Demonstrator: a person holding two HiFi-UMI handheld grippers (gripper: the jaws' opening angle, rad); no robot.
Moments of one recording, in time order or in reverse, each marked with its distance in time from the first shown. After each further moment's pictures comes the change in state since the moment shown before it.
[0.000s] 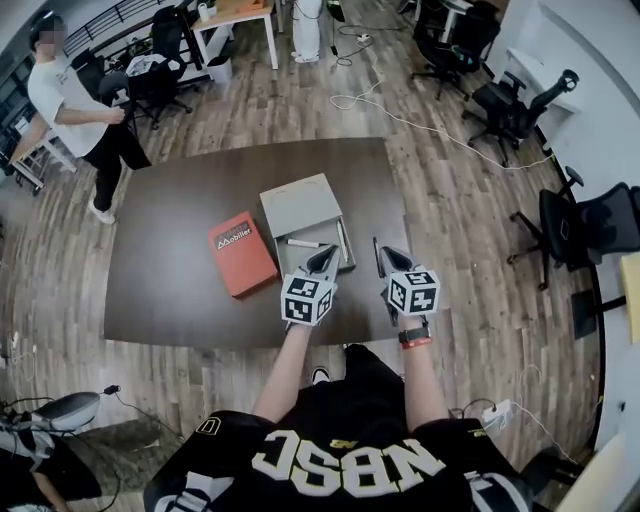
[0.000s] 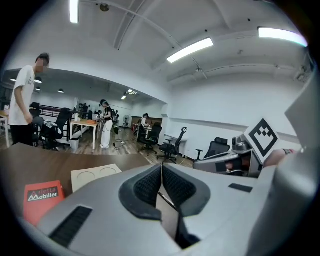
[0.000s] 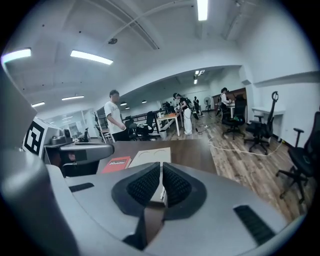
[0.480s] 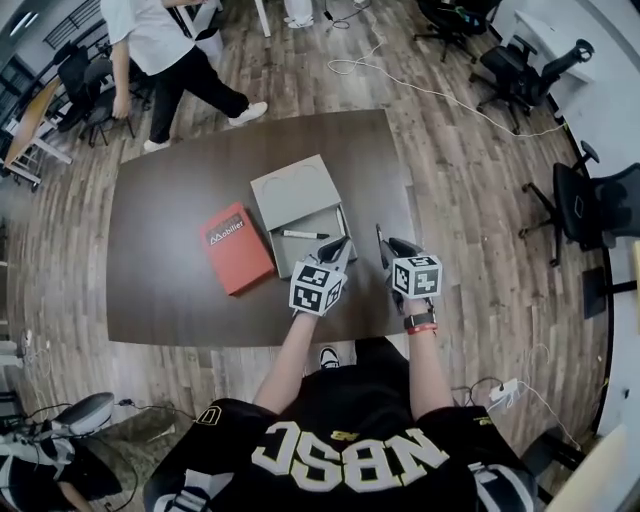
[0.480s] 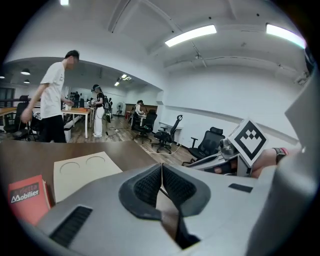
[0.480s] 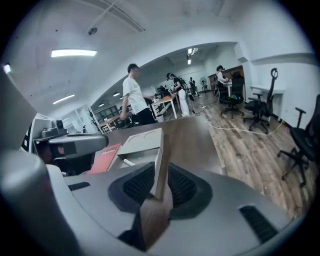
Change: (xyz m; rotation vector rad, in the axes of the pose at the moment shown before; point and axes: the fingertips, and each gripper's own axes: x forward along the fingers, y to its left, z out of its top) left arm 0.062 -0.002 -0.045 0.002 0.156 -0.079; right arm 0.053 -0.047 -0.058 0.117 0.187 0.005
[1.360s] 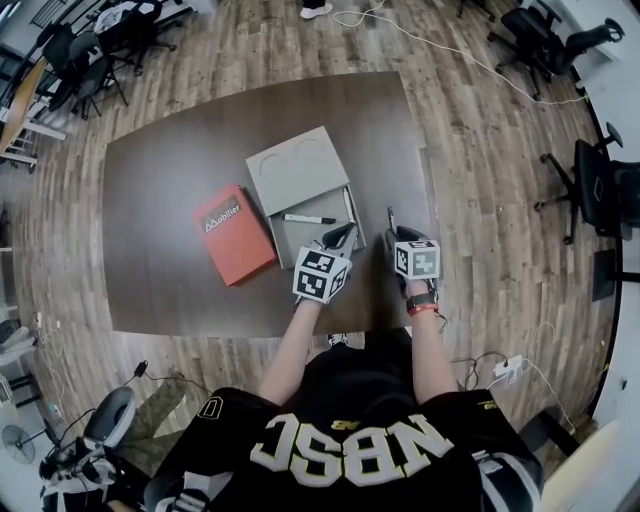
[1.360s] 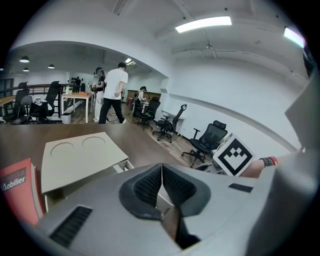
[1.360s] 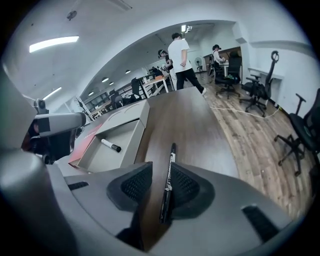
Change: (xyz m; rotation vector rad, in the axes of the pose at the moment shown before) left arm 0.037 0.035 -0.041 -0.075 0.145 -0.002; right arm 0.080 -0.040 -0.070 0.071 0.216 -0.038
